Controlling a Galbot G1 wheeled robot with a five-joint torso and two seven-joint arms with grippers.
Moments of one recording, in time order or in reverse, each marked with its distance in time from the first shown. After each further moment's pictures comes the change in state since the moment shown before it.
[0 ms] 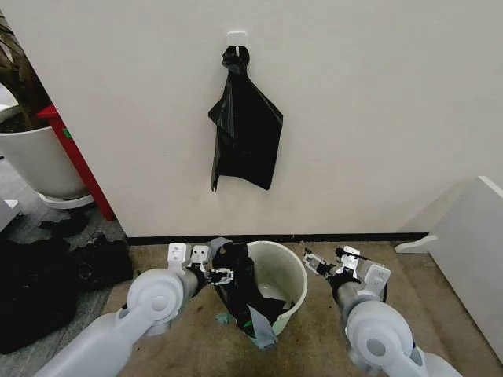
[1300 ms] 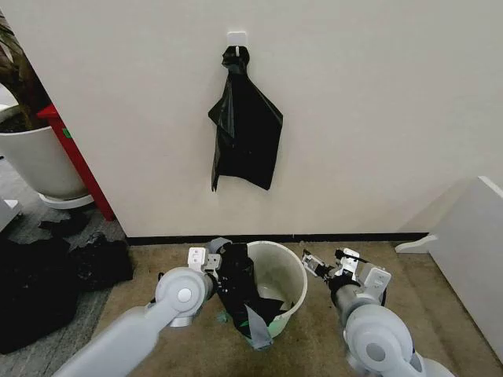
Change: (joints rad) left arm -0.083 -0.060 0.118 0.119 -0.065 -0.003 -0.125; right arm -0.019 0.031 0.011 0.016 -0.018 -0.004 -0.001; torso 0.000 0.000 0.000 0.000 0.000
